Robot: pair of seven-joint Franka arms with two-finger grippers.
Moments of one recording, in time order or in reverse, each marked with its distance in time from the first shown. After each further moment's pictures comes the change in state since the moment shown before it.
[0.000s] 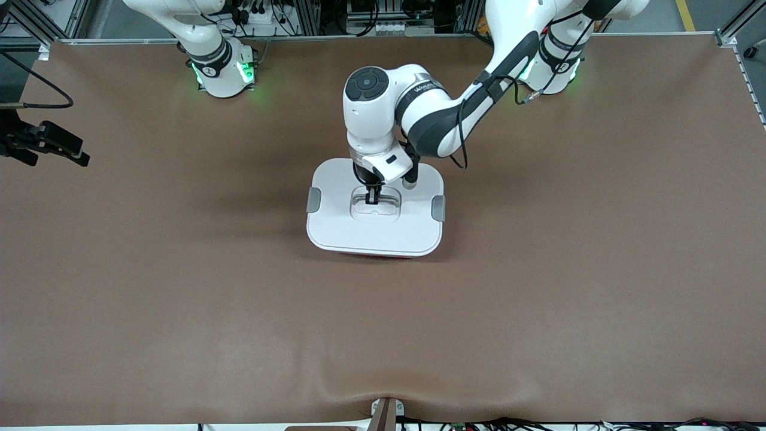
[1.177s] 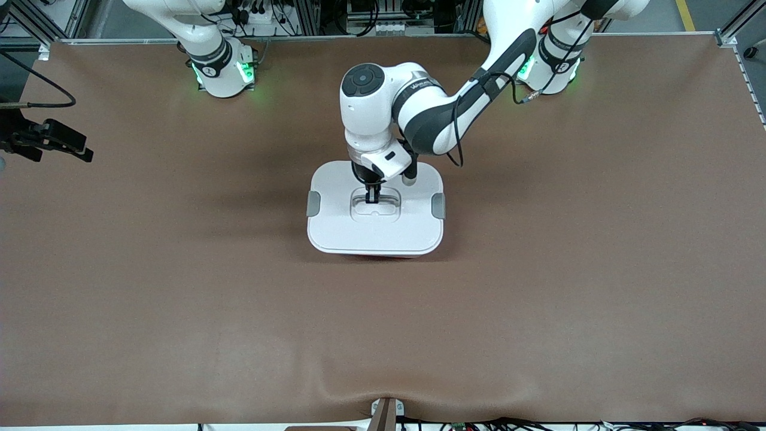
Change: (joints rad) left arm -0.011 0.001 0.001 -0.002 0.018 0.000 -0.062; right arm 0.001 0.009 0.000 0.012 0.000 -0.056 0.000
